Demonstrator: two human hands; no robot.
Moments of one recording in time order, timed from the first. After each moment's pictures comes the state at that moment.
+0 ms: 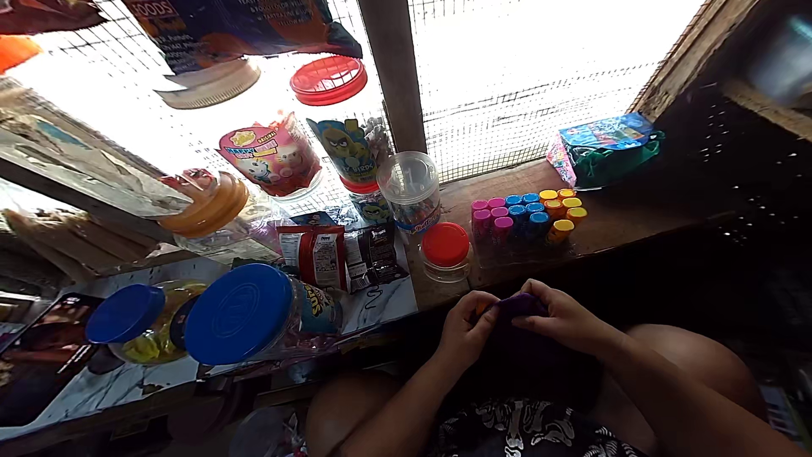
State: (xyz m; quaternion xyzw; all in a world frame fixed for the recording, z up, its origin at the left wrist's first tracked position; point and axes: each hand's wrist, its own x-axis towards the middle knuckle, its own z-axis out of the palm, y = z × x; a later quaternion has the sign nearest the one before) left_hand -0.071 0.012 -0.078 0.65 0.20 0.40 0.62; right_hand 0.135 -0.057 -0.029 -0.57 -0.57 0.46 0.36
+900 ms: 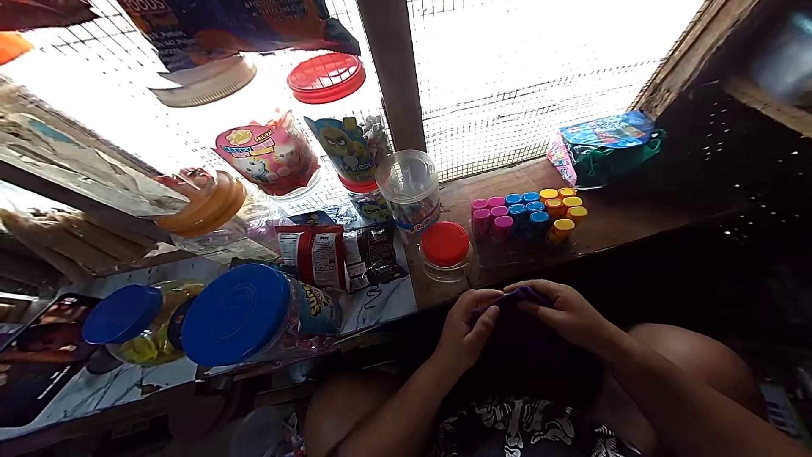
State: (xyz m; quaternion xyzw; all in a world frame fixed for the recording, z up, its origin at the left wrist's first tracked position) left_hand -0.074 0.013 -0.077 0.69 0.19 0.41 0.57; right_hand 0.137 -0.056 -0.032 -0.59 -0.59 0.38 0.40
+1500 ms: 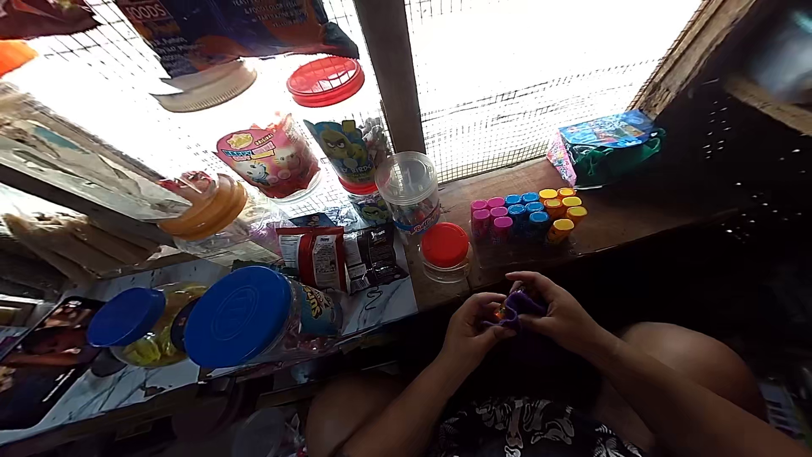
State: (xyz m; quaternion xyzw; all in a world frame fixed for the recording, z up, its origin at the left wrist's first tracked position) left_hand -0.067 0.006 -0.080 0.59 0.11 0.41 0.69; right_hand 0.126 -0.055 -0.043 -0.57 -0.58 0.36 0.45
